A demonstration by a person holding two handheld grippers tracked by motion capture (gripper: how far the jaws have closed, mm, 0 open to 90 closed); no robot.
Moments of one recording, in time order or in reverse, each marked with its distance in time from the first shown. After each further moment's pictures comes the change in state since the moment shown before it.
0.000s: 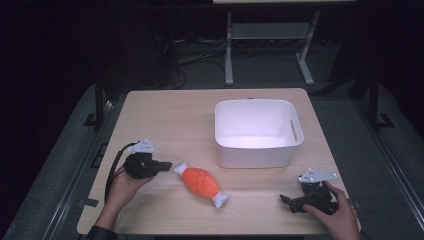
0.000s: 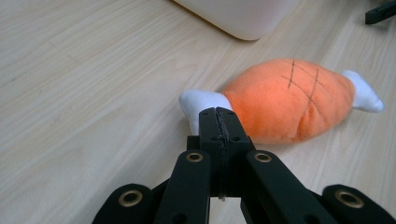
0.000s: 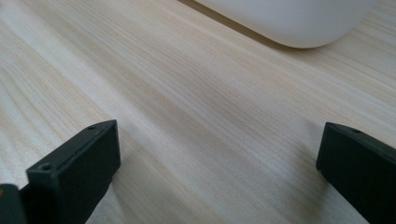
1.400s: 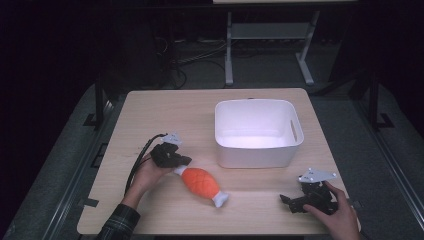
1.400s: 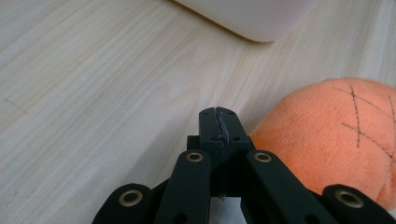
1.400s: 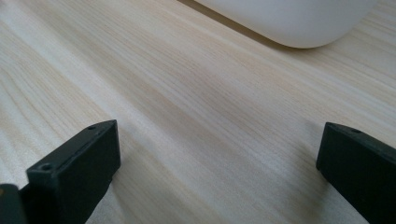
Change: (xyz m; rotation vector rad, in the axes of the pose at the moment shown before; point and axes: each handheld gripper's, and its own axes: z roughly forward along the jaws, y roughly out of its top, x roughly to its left) left arm 0.012 0.029 0.068 0.120 -0.059 0.073; right arm 0.000 0.000 0.000 0.000 0.000 -0.001
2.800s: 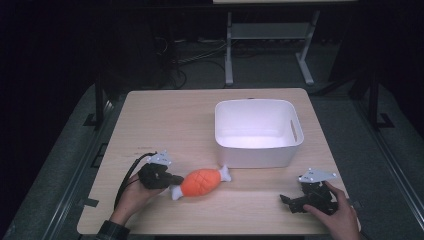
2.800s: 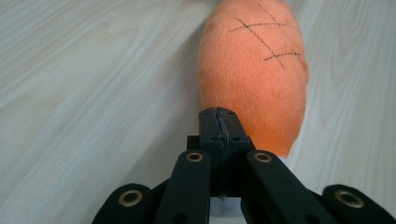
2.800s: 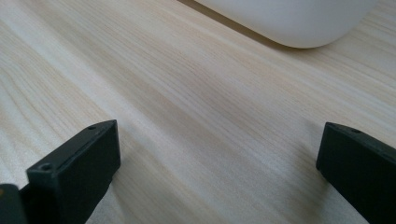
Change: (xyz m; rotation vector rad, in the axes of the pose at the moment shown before) left arm -0.044 -0.043 -0.029 -0.009 -0.041 -0.022; right arm 0.000 0.000 0.000 0.000 0.000 0.001
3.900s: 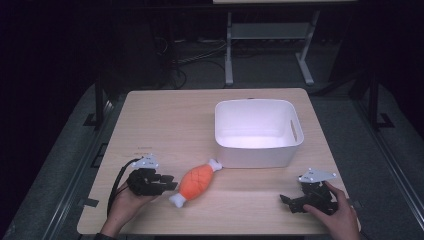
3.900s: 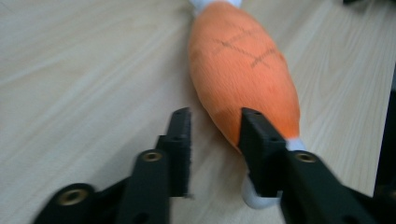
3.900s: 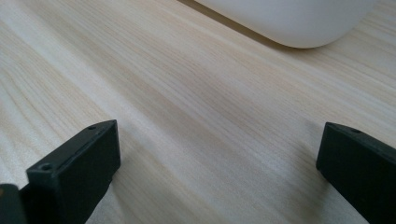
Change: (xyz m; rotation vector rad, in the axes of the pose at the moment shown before) left arm -0.004 -0.020 -0.024 -0.129 0.043 -0.131; right arm 0.000 0.000 0.000 0.000 0.000 0.000
